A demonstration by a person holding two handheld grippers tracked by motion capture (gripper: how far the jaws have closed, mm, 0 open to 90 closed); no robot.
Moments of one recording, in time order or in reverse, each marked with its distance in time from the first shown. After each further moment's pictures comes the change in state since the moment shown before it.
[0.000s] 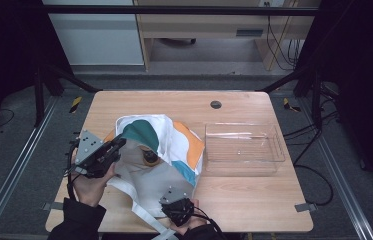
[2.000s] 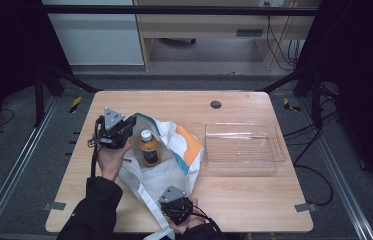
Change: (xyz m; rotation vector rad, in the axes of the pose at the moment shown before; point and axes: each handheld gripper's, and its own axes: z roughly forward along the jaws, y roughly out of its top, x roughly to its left) left arm 0.025 -0.007 0.095 0.099 0.107 -0.050; right arm -0.001 0.002 0.003 -0.001 0.000 -0.003
